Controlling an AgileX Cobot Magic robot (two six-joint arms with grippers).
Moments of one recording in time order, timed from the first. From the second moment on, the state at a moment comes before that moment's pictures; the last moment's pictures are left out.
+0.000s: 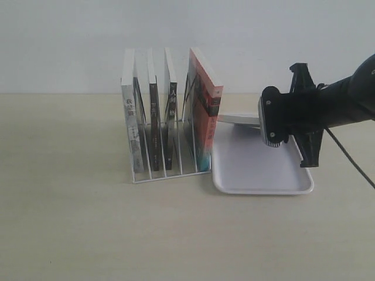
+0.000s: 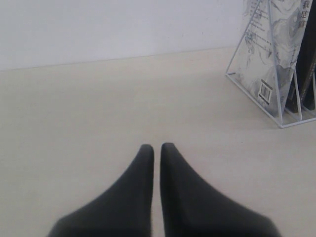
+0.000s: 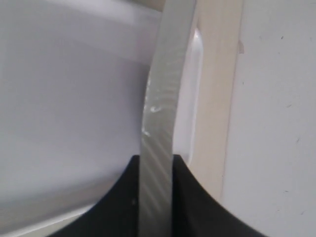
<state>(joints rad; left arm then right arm) -0.02 0.00 0.00 -0.02 0.33 0.10 0.28 1.72 -0.97 0.66 0.14 -2.10</state>
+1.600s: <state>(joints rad) -0.02 0.00 0.00 -0.02 0.33 0.10 0.28 1.40 -0.97 0.48 0.39 -1.28</state>
